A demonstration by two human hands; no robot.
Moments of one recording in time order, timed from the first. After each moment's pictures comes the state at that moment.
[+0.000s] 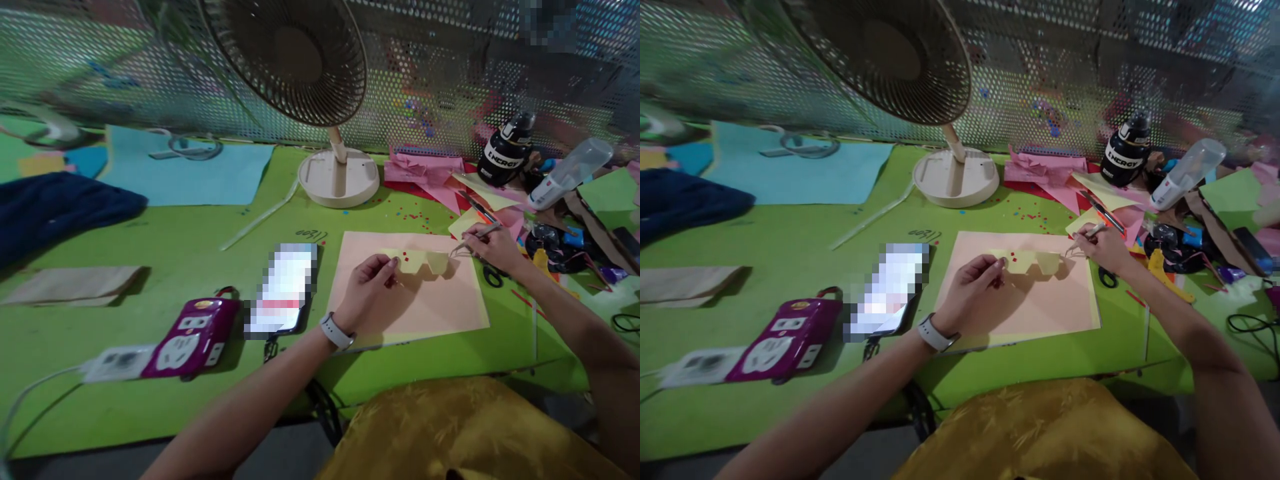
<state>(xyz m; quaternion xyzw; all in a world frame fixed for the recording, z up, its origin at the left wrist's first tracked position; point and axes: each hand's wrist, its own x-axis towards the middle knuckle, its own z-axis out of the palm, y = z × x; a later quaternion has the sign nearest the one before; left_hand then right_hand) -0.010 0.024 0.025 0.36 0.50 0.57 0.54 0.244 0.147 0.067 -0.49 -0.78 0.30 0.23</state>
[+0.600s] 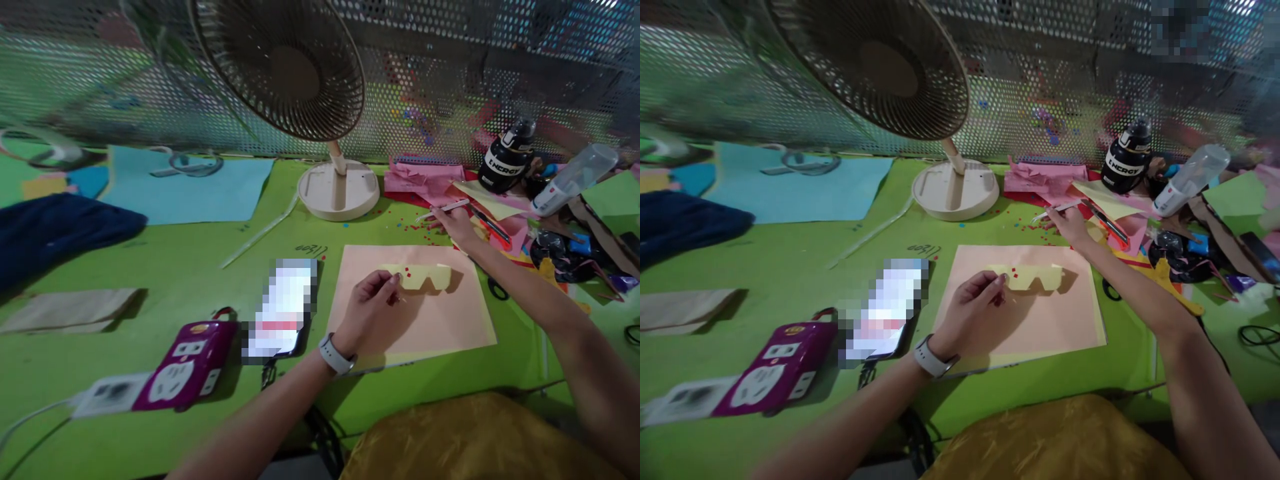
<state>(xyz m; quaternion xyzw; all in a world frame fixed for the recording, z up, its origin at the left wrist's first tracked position) -0.012 0.022 0.024 0.36 0.52 0.55 0.55 0.160 0.226 0.016 -0.46 -0.65 0.49 0.36</state>
